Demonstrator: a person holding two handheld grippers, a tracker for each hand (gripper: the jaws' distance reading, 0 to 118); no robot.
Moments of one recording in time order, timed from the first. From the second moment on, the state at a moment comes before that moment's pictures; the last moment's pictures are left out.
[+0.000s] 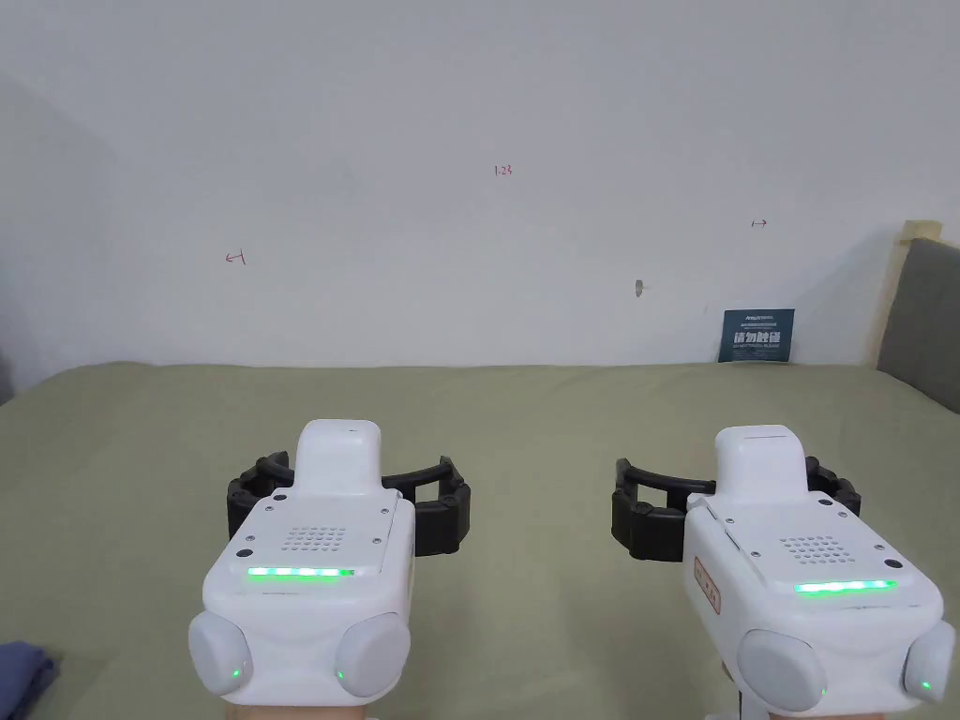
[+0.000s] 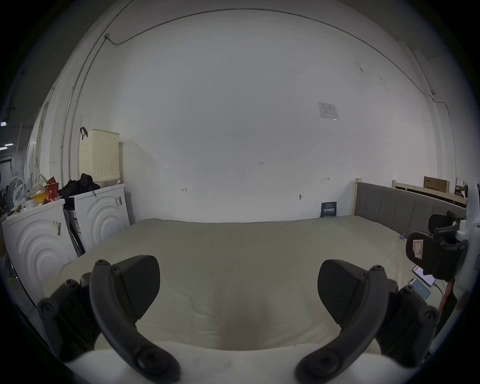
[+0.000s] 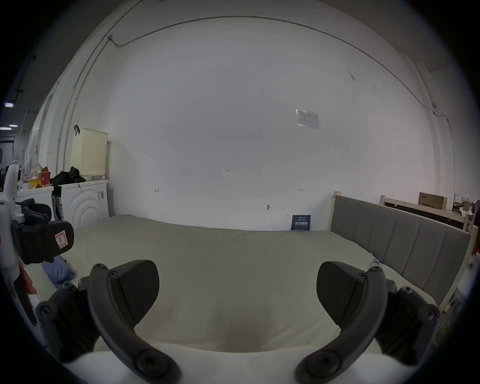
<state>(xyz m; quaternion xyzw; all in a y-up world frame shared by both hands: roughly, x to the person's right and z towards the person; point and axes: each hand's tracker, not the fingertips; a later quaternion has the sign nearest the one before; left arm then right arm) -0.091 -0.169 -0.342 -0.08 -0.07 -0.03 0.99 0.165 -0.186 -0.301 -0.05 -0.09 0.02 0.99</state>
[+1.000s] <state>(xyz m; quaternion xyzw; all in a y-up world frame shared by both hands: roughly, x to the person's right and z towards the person) -0.094 -0.161 -0.347 -0.09 -0.08 -0.02 0.99 0.155 -0.172 -0.301 -0.06 -0.08 0.03 0.99</state>
